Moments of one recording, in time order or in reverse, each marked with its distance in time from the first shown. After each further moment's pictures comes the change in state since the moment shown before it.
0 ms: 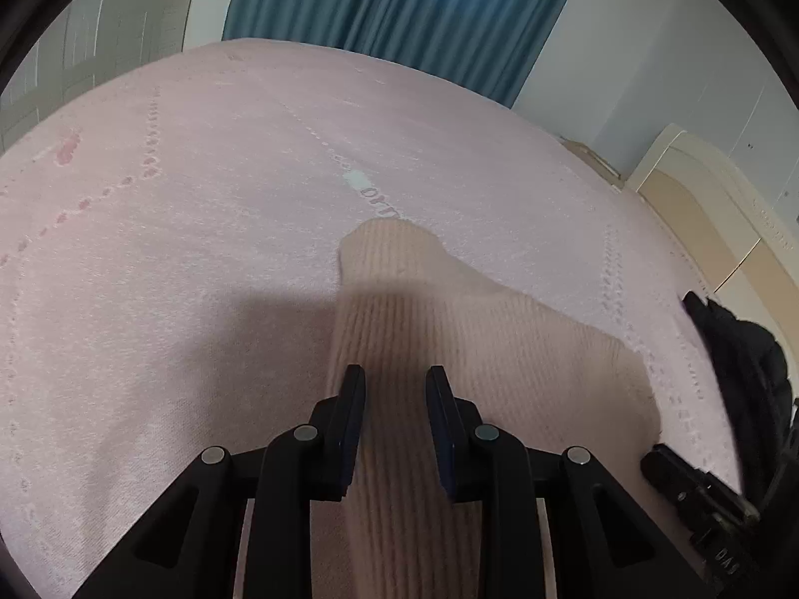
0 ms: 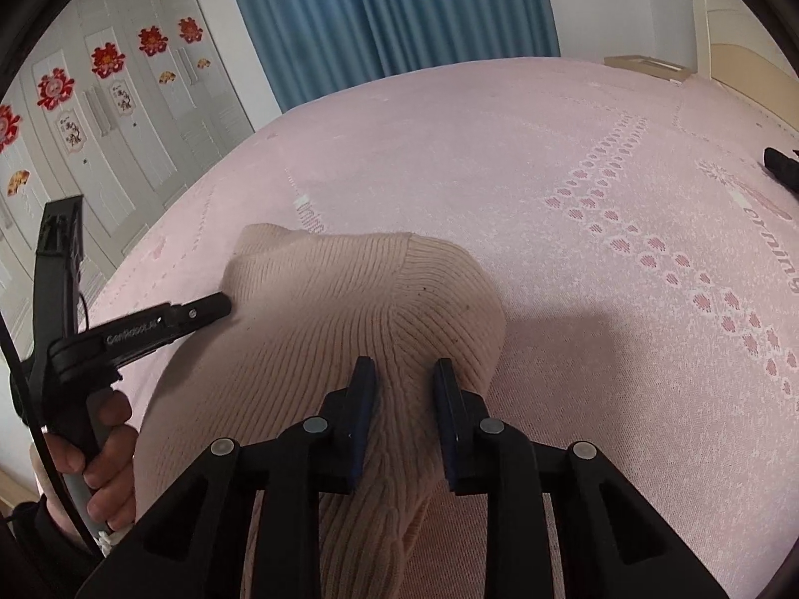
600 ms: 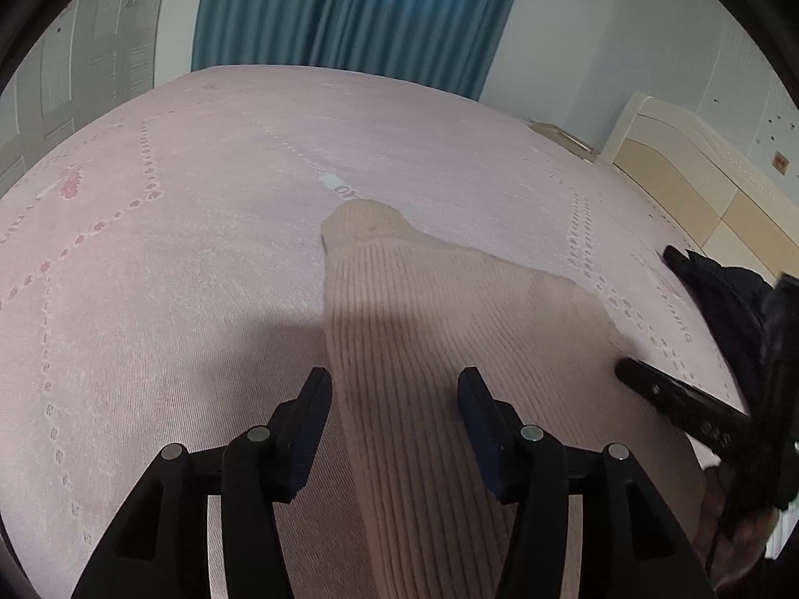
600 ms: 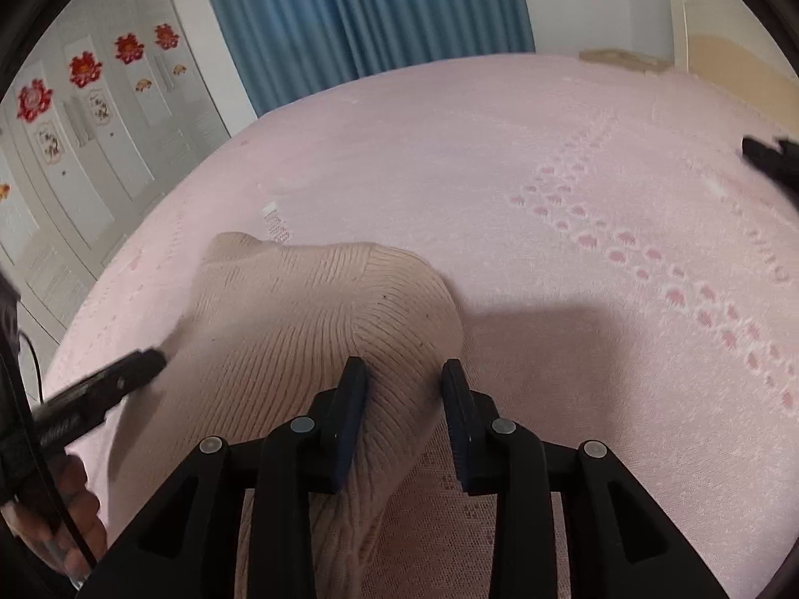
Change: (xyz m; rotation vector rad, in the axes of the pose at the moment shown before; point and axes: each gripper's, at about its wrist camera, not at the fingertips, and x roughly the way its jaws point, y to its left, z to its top) left arm -0.047 -0.017 -0.031 0.125 -0.013 -0.033; right arm 0.000 -0.016 0.003 0.052 0.009 -0.049
